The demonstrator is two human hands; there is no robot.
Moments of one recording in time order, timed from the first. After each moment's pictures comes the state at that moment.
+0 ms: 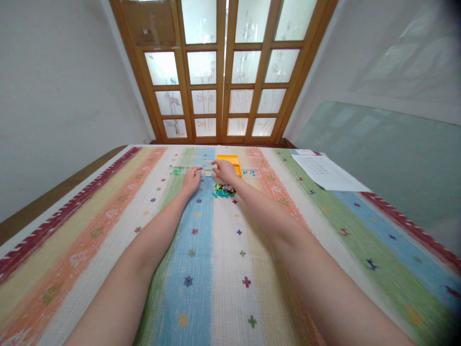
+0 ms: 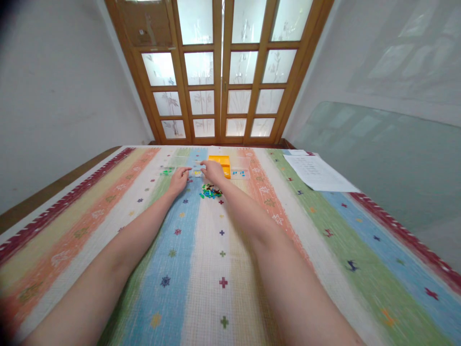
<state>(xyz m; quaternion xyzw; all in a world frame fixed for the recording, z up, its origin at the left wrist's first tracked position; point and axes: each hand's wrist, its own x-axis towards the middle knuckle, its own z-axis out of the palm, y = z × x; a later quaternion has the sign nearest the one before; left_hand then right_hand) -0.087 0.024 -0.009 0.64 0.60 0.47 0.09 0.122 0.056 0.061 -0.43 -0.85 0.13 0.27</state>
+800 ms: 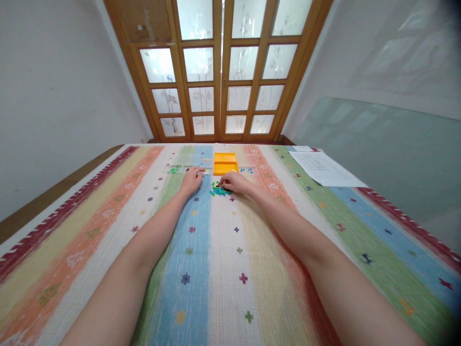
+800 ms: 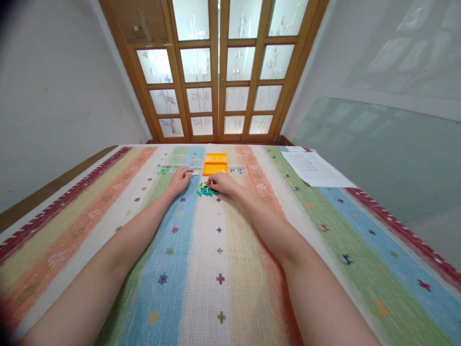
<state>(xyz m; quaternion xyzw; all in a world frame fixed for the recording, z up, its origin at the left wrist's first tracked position) -0.075 0.014 -0.006 0.70 0.58 0.40 0.09 0.190 0.046 0.027 -0.35 -0.92 0.16 0.13</state>
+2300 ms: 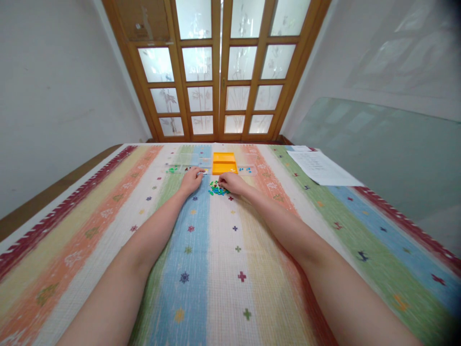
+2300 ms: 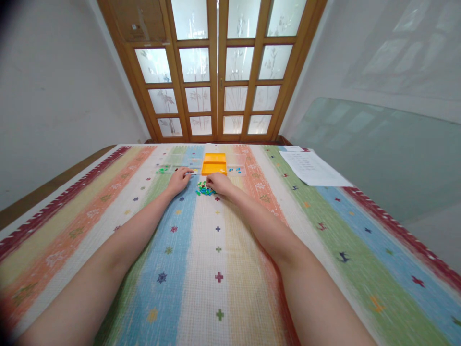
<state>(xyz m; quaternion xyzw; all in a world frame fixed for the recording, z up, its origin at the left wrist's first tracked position) -0.073 0.013 -0.007 0.72 0.56 0.40 0.08 0.178 0.039 0.021 -0.40 -0.90 0.11 0.14</state>
